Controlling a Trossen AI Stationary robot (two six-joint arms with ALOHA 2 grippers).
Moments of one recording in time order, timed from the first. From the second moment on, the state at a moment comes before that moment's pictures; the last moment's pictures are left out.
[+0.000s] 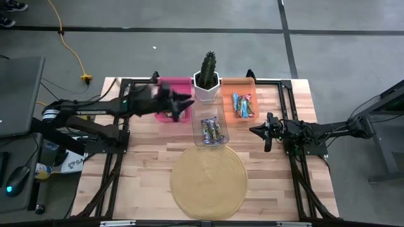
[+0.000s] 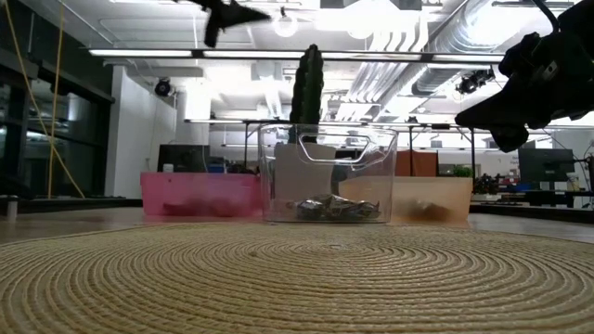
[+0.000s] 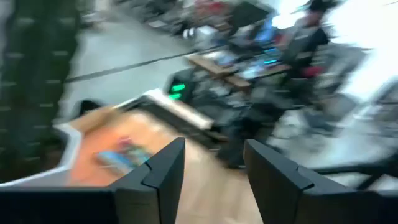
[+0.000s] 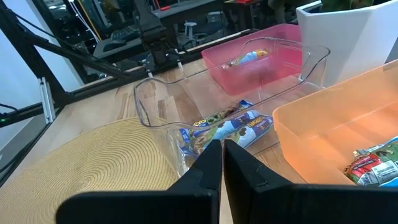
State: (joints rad) left arm 0.14 1.11 0.92 0.10 -0.15 -0.43; right arm 0.06 0.26 0.01 0.07 0.23 0.33
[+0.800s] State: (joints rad) left arm -0.10 0.30 0.31 0.32 -0.09 -0.30; right arm 0.06 0.26 0.01 0.07 0.23 0.34
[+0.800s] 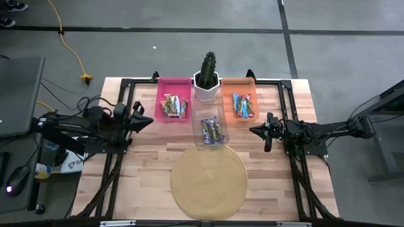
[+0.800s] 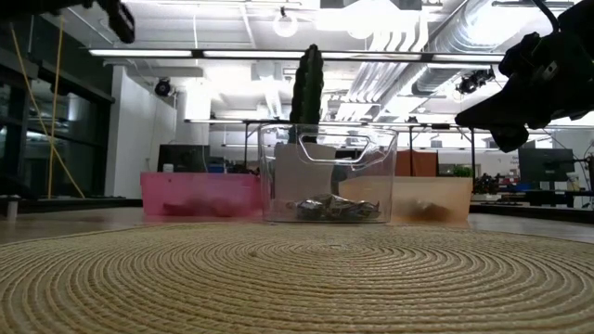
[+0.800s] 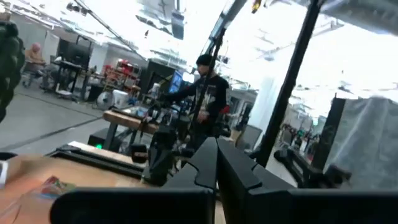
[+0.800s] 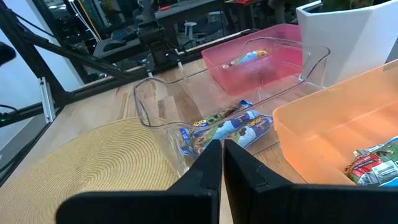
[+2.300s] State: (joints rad) left arm -0.10 0.02 0.01 0.02 -0.10 -0.12; right arm 0.06 0.26 0.01 0.07 0.23 0.33
